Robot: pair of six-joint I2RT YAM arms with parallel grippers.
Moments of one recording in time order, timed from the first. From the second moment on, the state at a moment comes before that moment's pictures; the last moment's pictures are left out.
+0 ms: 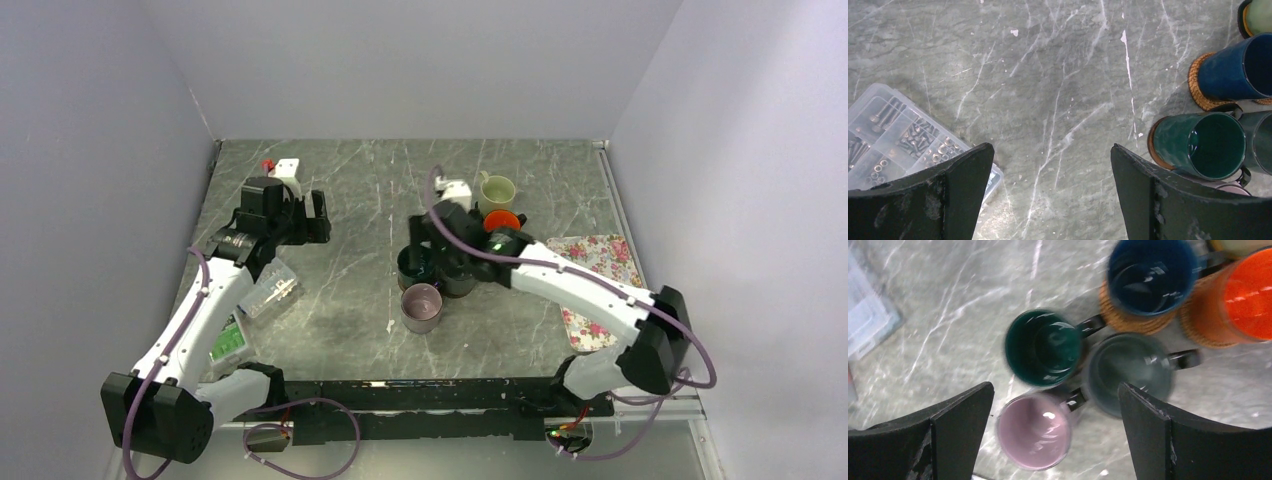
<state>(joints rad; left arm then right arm) -0.22 1.10 1.00 -0.53 -0.01 -0.21 0.95 1.42 1.24 -0.61 0.39 0.63</state>
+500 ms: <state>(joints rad) -0.20 1.07 0.95 -0.49 -0.12 -0.20 0.20 1.05 0.93 -0.36 0.05 0.38</state>
